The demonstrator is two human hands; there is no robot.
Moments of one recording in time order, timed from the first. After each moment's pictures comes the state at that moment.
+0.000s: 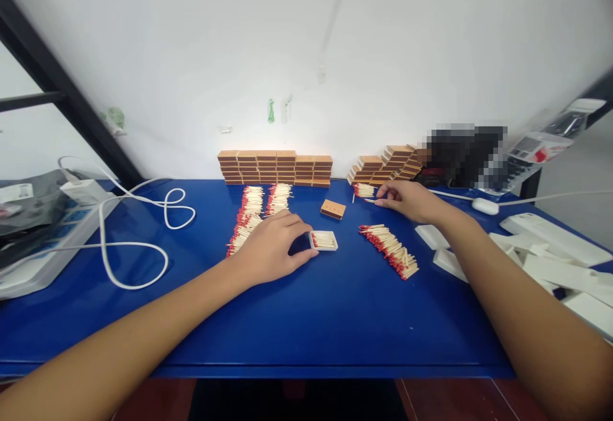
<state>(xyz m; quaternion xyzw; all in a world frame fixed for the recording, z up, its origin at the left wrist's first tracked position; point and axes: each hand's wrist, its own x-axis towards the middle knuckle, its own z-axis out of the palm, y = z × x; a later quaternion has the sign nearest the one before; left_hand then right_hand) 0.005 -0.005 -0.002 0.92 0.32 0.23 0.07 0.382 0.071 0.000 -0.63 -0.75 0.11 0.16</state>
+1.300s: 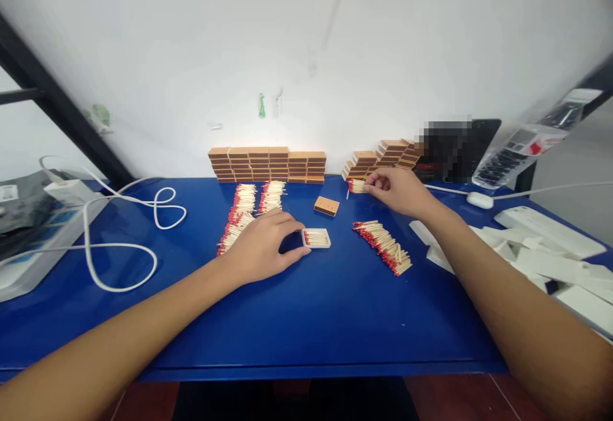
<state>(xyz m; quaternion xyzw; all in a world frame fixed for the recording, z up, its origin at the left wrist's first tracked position) 0.005 -0.003 -0.002 0.92 0.33 0.23 0.08 0.352 0.063 0.011 -0.62 -0.73 0.06 0.27</state>
